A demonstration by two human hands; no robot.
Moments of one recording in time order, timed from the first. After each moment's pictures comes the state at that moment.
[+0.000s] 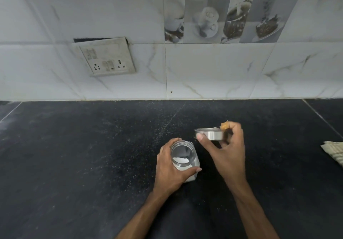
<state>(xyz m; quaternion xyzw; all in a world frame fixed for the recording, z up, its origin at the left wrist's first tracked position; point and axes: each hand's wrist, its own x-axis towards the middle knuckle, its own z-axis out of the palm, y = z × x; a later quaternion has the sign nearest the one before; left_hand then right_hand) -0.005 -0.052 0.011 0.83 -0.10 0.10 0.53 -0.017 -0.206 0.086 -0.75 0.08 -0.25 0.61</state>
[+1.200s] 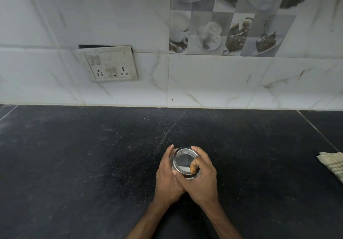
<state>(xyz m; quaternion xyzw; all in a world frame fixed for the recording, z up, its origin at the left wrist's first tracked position) 0.001 -0.041 -0.008 0.84 -0.07 0.06 0.54 -0.019 -0.156 0.014 -0.85 0.01 -0.23 0.47</state>
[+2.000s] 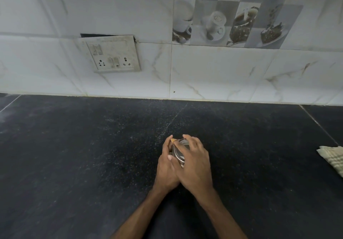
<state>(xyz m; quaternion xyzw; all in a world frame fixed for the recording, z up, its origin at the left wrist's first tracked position) 0.002 -0.036 -0.002 0.80 -0.06 0.00 0.60 -0.020 -0.132 0.052 -0.97 -0.02 -0.10 0.22</state>
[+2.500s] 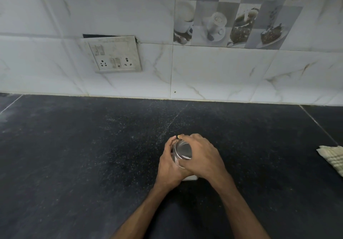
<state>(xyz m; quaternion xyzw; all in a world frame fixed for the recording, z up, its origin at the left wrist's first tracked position) -0.002 -0.036 0.002 0.77 -0.06 -0.02 0.63 -0.008 -0.151 0.093 -0.98 -0.03 0.05 0.18</state>
